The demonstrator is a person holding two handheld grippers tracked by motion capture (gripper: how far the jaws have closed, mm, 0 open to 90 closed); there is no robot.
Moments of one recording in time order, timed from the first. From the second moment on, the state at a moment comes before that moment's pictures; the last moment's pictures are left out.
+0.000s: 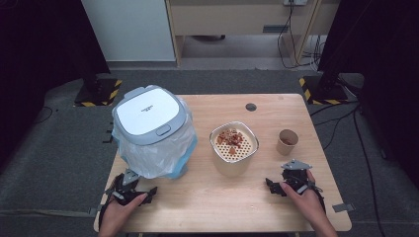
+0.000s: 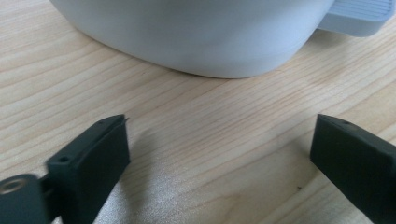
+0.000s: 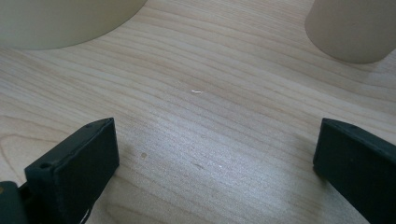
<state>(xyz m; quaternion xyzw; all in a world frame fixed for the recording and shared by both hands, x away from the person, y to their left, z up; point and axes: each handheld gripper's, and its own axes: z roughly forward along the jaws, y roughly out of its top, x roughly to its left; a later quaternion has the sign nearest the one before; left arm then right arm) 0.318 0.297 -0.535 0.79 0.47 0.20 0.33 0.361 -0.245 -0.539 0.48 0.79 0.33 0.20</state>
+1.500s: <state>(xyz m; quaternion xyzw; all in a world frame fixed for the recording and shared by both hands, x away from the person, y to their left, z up) 0.283 0.236 -0.486 0.81 0.34 0.25 0.41 0.358 -0.248 -0.539 0.48 0.79 0.32 0.20</state>
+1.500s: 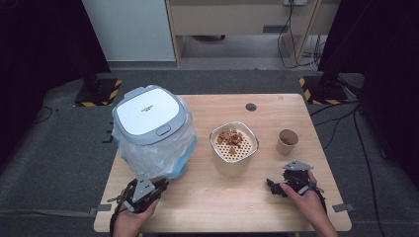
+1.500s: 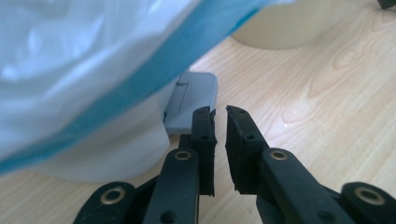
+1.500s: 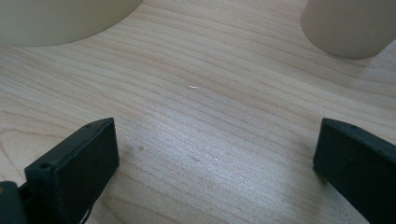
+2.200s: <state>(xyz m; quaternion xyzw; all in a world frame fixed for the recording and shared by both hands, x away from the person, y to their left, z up) 0.314 0.180 -0.487 0.81 0.34 0.25 0.41 0.358 -0.248 -0.539 0.48 0.79 0.33 0.20</state>
